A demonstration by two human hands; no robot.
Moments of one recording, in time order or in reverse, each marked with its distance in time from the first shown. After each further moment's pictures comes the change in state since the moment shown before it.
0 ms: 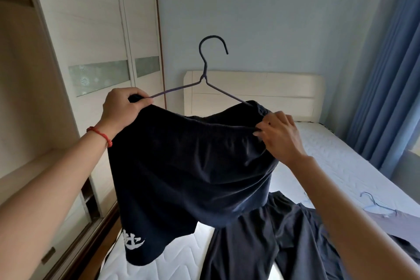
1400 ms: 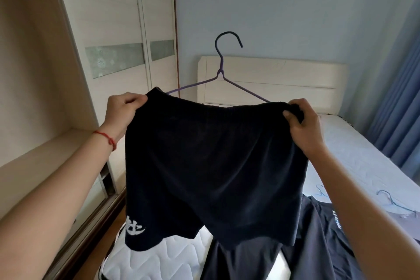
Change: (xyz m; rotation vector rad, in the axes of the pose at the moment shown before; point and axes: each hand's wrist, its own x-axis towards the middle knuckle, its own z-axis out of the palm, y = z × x) left_hand -0.021 -0.058 0.008 -0.379 0.075 -0.350; right_hand 0.003 -0.005 -0.002 0.664 -0.009 0.605
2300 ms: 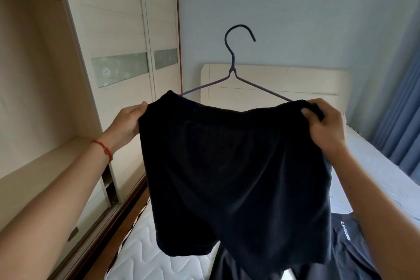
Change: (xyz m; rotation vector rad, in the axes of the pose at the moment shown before) left_hand 0.013 -0.001 -0.006 -0.170 -0.326 -0.167; right_hand 0.025 -0.005 -0.019 -0.021 0.093 -0.019
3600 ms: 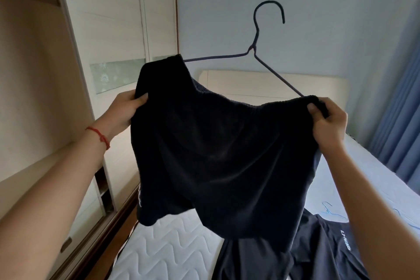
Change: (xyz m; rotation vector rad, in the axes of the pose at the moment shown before) left_hand 0.021 0.042 -0.006 0.024 0.003 0.130; right_hand 0.018 -0.021 0.004 0.337 0.093 0.091
